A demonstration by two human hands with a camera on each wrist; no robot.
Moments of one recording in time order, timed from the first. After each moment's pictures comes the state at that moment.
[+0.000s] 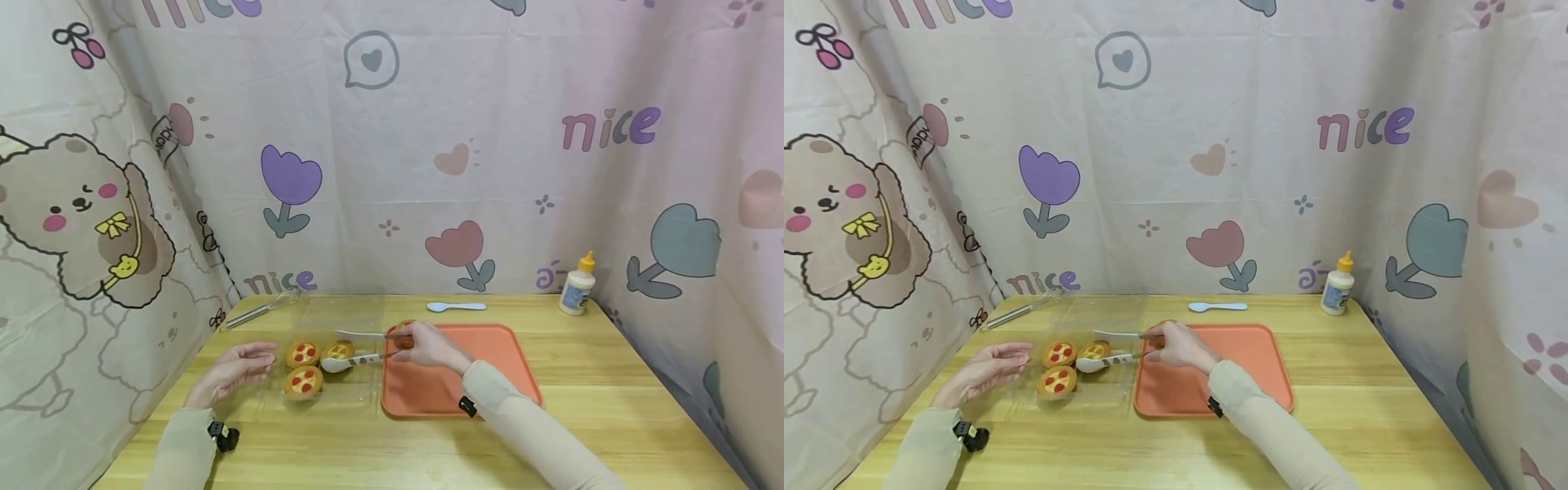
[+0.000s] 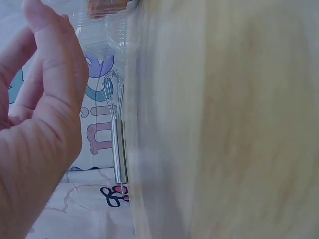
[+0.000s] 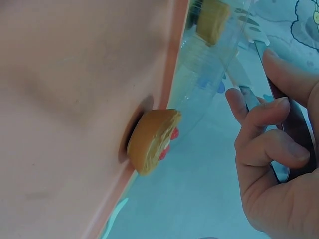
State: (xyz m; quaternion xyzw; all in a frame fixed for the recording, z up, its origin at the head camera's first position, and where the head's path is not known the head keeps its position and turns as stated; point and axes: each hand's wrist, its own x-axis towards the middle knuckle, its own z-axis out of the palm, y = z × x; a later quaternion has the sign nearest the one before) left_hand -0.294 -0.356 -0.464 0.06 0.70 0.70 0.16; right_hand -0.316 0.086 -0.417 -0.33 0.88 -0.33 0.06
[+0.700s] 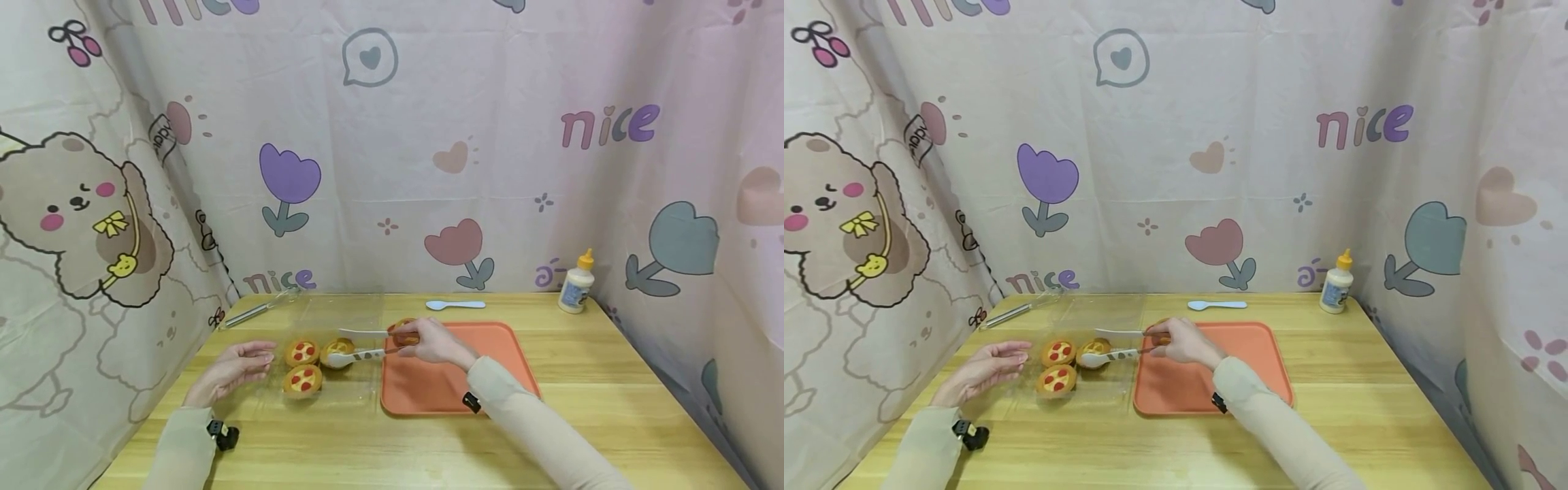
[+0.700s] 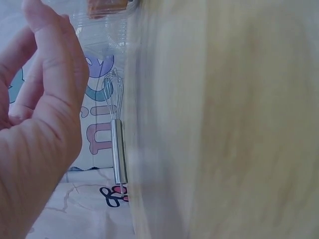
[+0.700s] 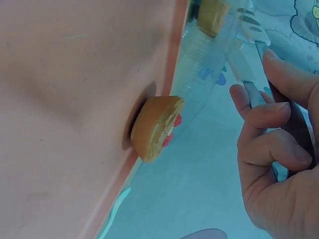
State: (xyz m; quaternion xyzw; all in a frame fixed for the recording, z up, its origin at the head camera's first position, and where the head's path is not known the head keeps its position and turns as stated) left_hand -0.293 -0.355 -0.463 0.06 0.69 0.70 0.17; right_hand -0.316 0.095 -0.412 -0.34 0.87 -0.36 0.06
